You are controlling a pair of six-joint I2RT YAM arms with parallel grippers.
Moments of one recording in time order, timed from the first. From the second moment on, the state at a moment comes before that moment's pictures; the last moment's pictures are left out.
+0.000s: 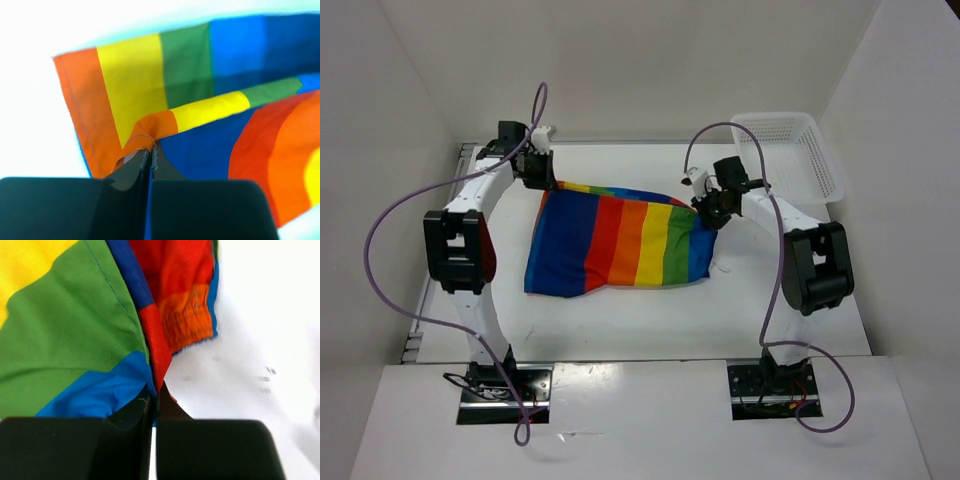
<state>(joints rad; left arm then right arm) 0.00 2.04 1.72 -0.62 0.39 0.07 0.24 1.82 1.29 -0.53 -0.26 -0.48</state>
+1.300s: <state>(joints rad) 0.01 2.05 2.04 -0.70 0.29 0.07 0.27 1.90 1.50 -0.58 -0.24 -0.51</state>
